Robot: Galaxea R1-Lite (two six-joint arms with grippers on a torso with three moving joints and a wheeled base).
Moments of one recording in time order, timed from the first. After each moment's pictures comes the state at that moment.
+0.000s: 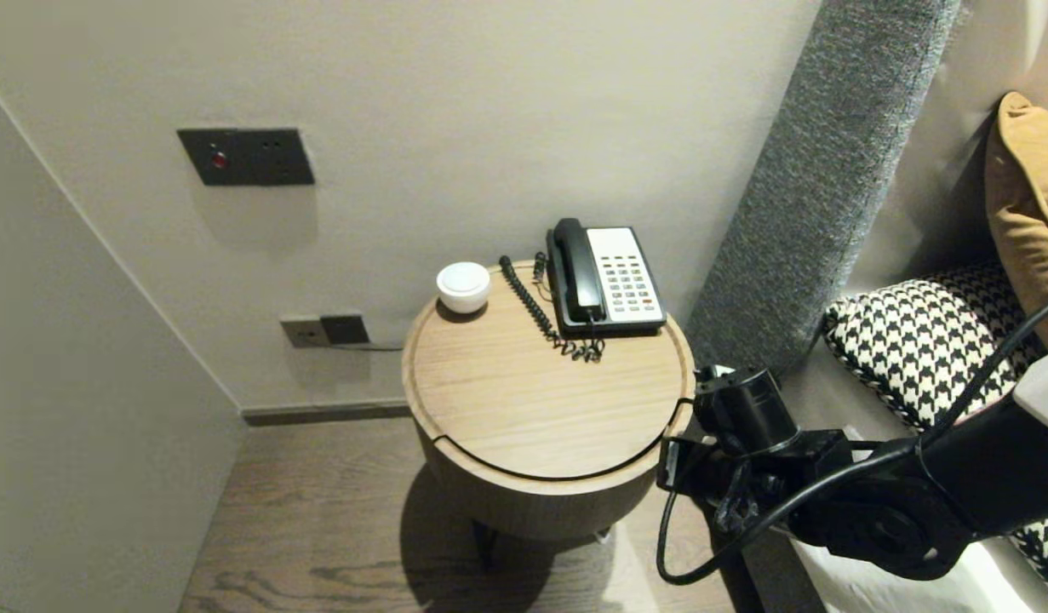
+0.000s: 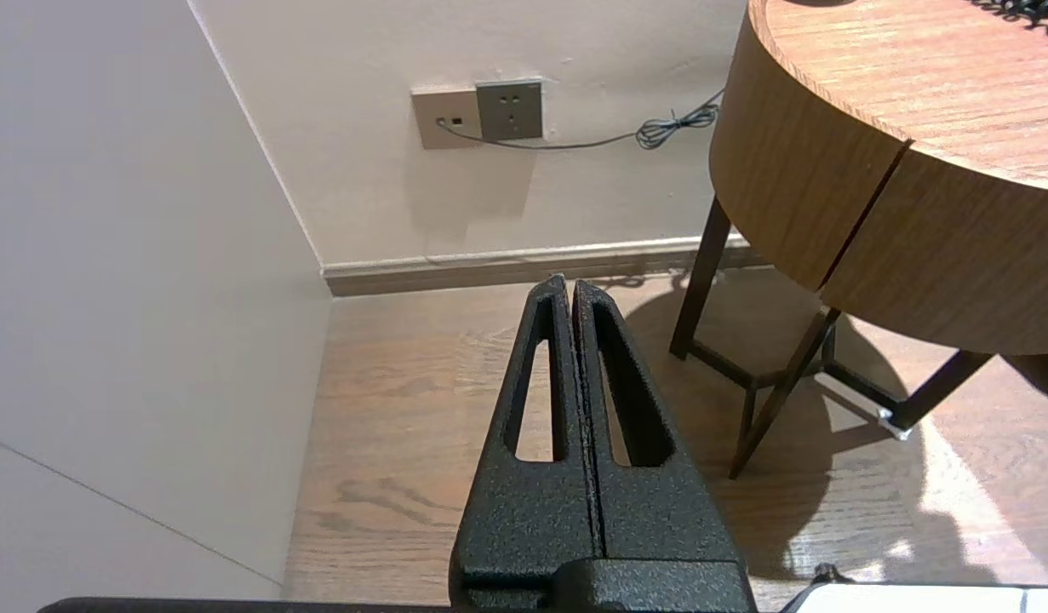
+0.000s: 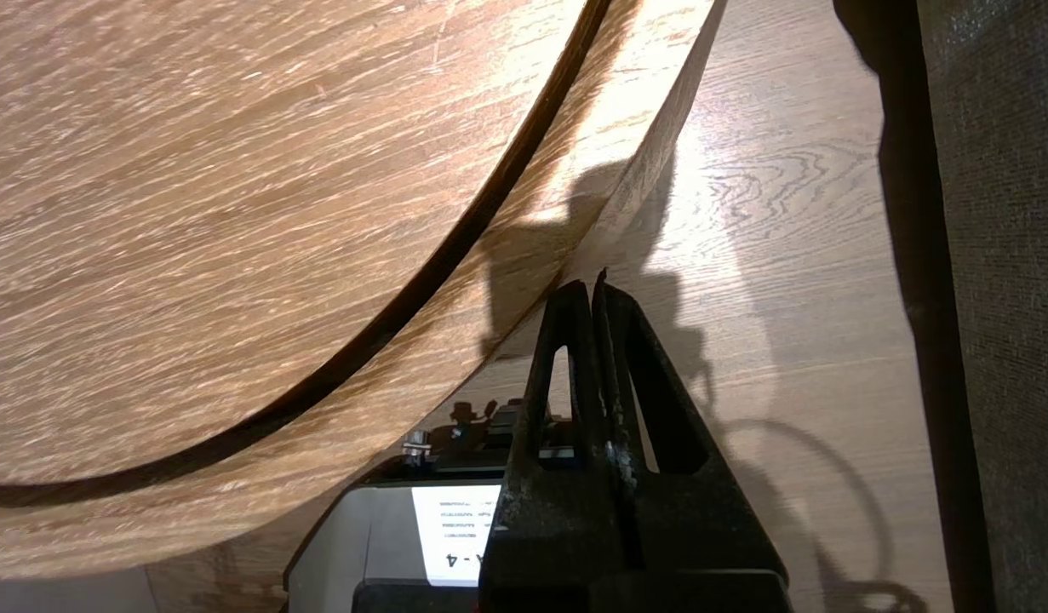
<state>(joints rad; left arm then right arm) 0.00 0.00 0.00 0.00 0.00 0.05 0.56 1.87 -0.73 -0.45 -0.27 0.62</state>
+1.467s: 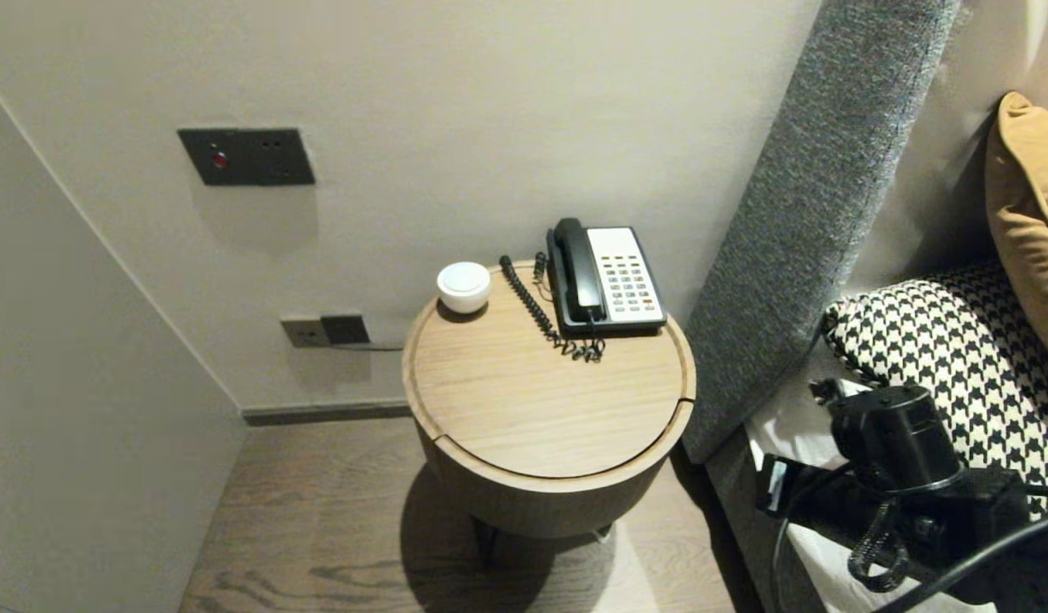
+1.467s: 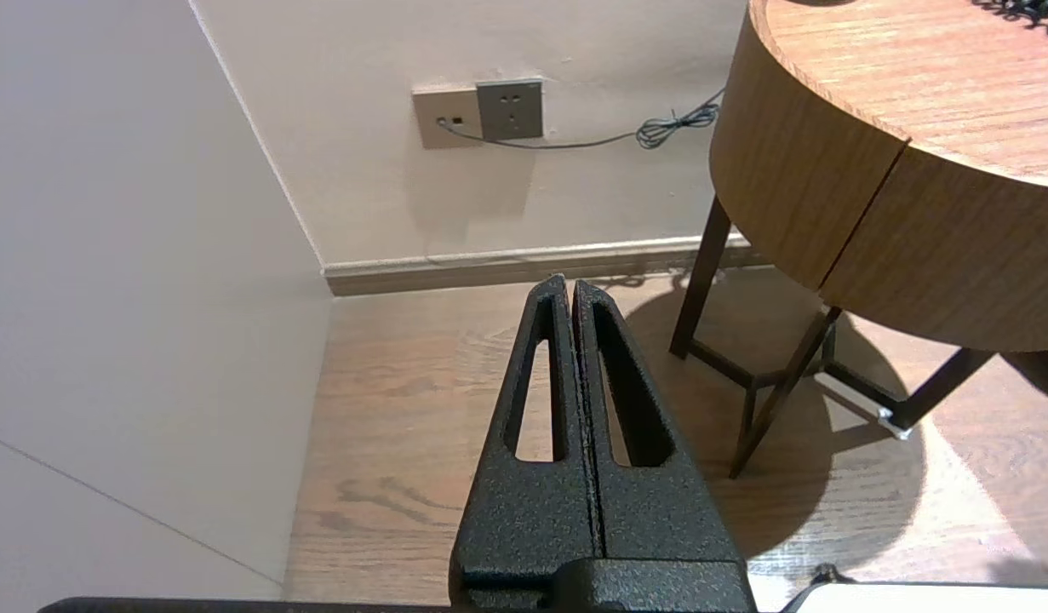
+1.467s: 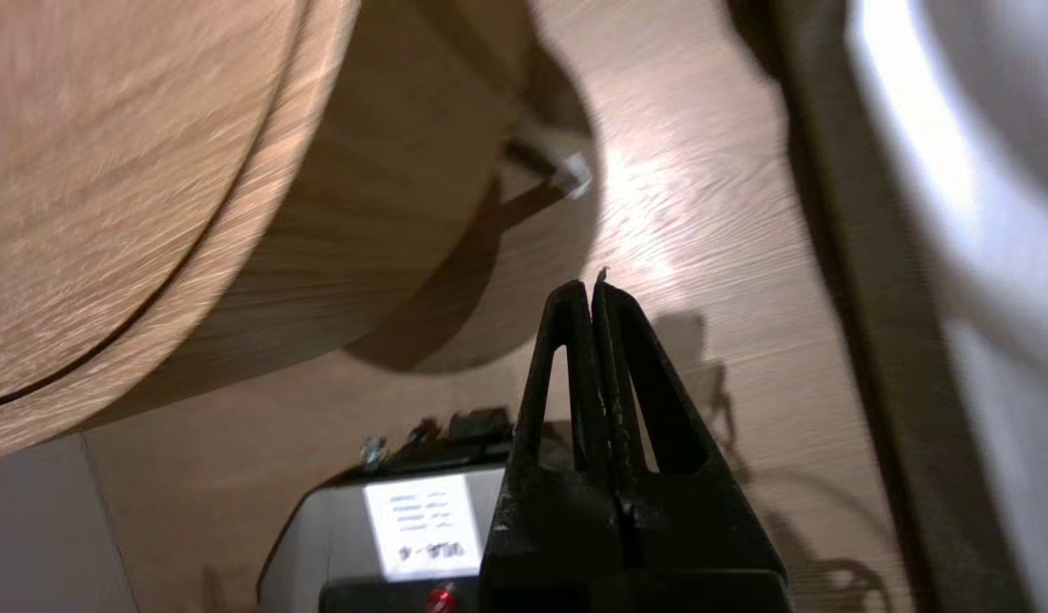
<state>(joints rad) 0.00 0.00 0.00 0.00 0.00 0.05 0.41 1.58 -0.47 -0.44 -0.26 0.58</state>
